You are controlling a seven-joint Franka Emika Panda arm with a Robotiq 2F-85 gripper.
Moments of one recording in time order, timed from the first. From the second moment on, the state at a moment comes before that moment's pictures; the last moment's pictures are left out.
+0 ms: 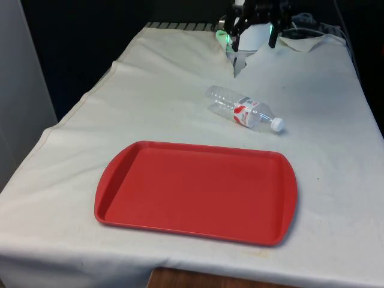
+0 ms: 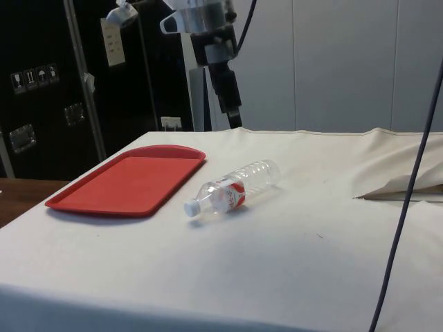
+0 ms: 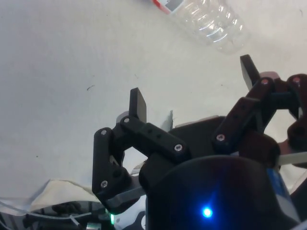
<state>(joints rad) 0.09 -0.03 0.01 -2.35 -0.16 2.24 -0.27</state>
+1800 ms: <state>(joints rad) 0.10 0.16 0.05 -2.28 -0.35 2.28 -0.30</state>
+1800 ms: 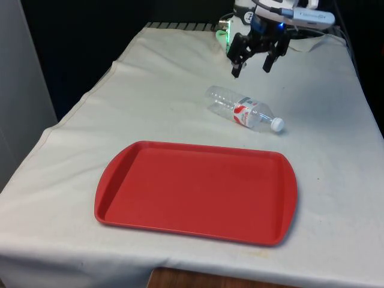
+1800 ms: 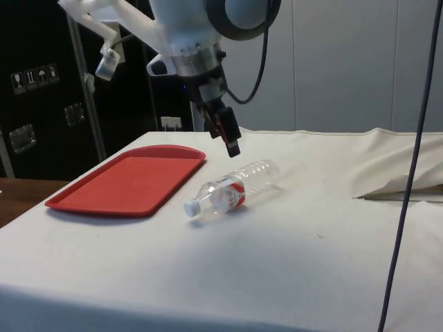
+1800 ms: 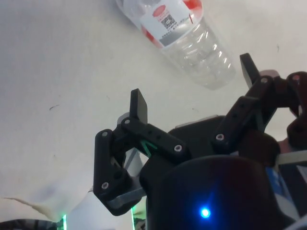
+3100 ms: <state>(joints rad) 0.12 0.29 0.07 -2.17 -0.41 2.20 -0.30</state>
